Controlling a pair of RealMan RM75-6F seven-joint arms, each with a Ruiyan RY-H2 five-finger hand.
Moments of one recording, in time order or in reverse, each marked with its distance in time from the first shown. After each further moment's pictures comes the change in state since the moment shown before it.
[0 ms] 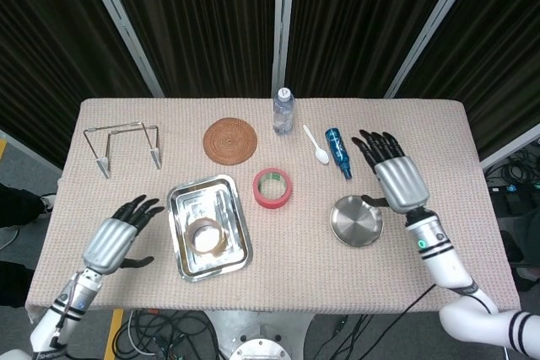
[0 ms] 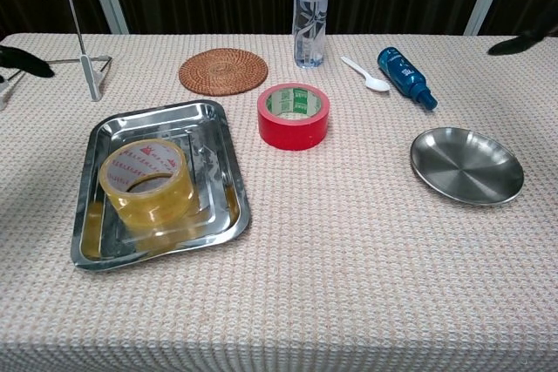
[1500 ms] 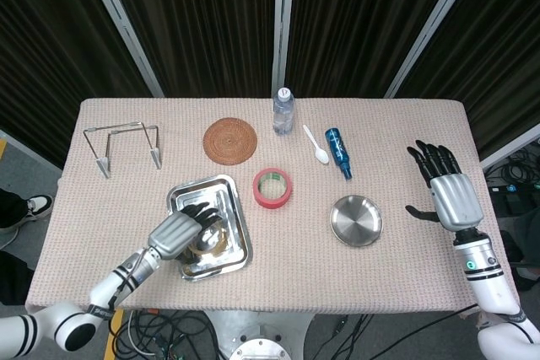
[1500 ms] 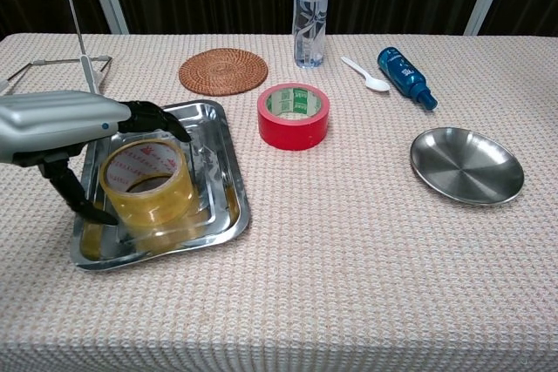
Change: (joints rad) left arm -0.305 -0.094 -0.032 0.000 -0.222 -0.373 0.181; right arm -0.166 0.023 -0.041 0.148 -0.119 0.118 0.192
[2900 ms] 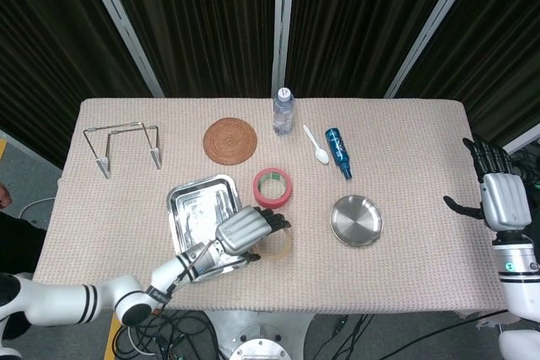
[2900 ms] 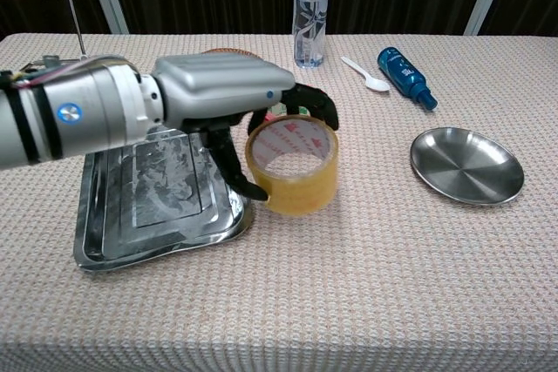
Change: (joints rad) left arm -0.266 -0.217 -0.116 0.024 -0.047 -0.068 0.083; right arm -0.088 0.029 0.052 0.100 0.079 0.045 0.197
